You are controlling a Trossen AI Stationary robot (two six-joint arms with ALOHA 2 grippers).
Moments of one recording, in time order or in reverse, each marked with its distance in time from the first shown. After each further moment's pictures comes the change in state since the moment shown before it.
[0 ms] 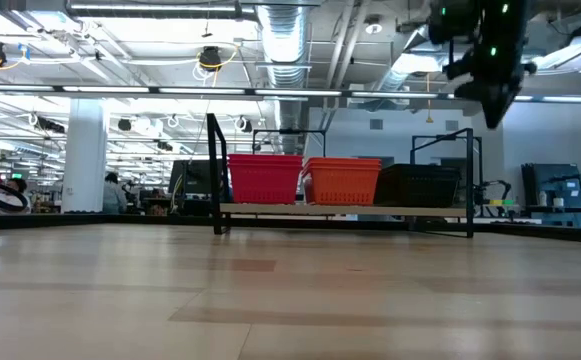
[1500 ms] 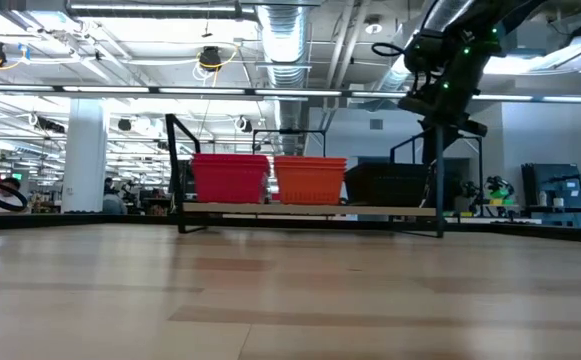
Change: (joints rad) left arm 0.000 0.000 0.000 -0.002 0.041 0.000; right arm -0.157 0.148 -0.110 0.568 -0.518 0.049
